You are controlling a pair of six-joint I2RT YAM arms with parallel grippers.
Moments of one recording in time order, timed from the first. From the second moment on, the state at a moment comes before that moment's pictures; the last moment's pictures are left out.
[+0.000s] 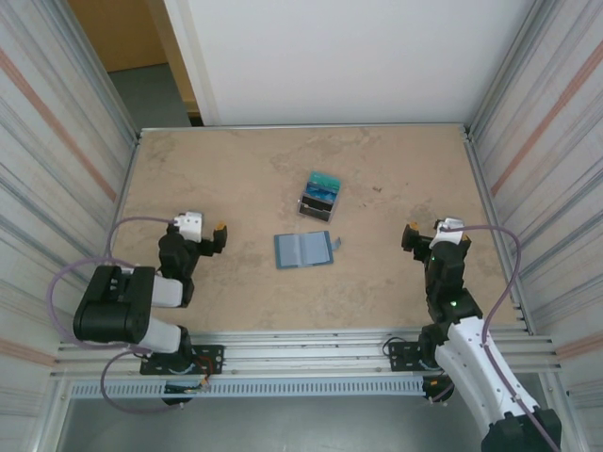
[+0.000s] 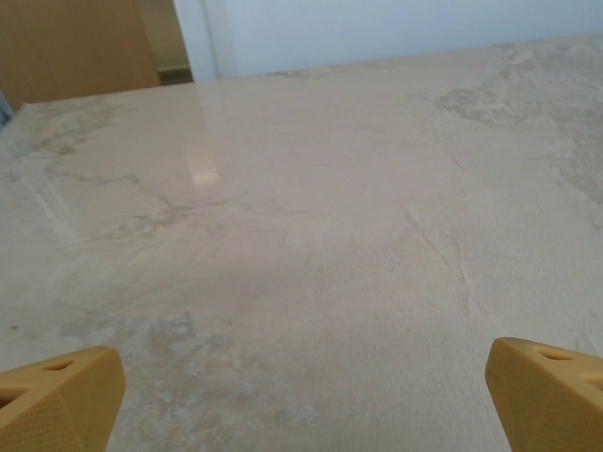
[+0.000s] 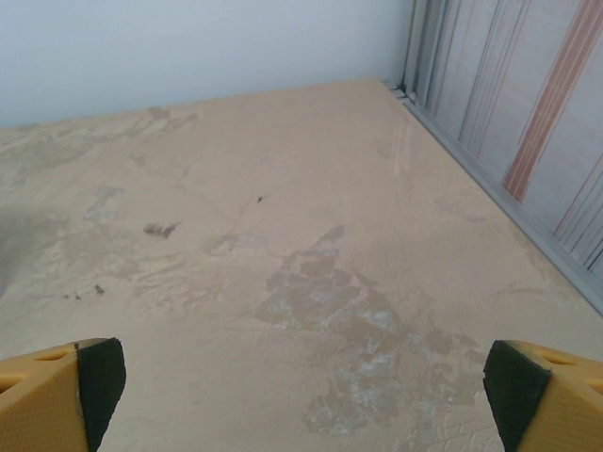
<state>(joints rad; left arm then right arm) -0.05 1.47 0.17 1.02 0.07 0.11 0.19 0.54 0.22 0.02 0.39 0.17</state>
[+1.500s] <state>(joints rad) 0.00 1.51 0.41 0.70 0.05 0.07 -0.11 1.51 0.27 0.88 -0.01 0.16</state>
